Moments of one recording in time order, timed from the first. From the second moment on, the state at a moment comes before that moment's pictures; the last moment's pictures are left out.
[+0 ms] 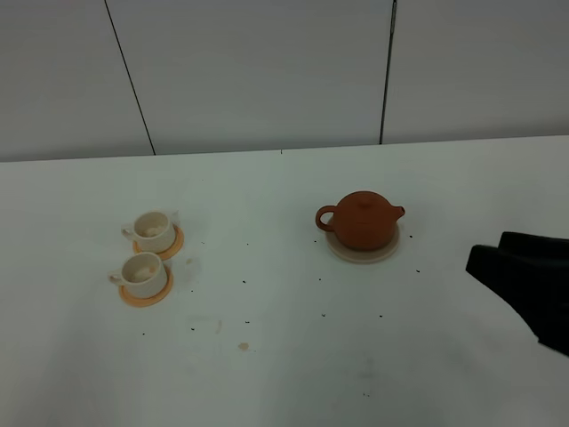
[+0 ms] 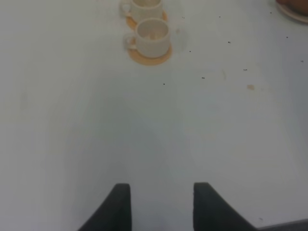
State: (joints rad) left arm -0.09 0.10 -0.51 0.00 1.04 0.03; right arm 0.14 0.90 -0.51 1.64 0.63 -1.37
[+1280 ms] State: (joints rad) left arm -0.09 0.10 -0.51 0.00 1.04 0.03; right arm 0.39 2.12 -2.02 0.61 1.13 -0.50
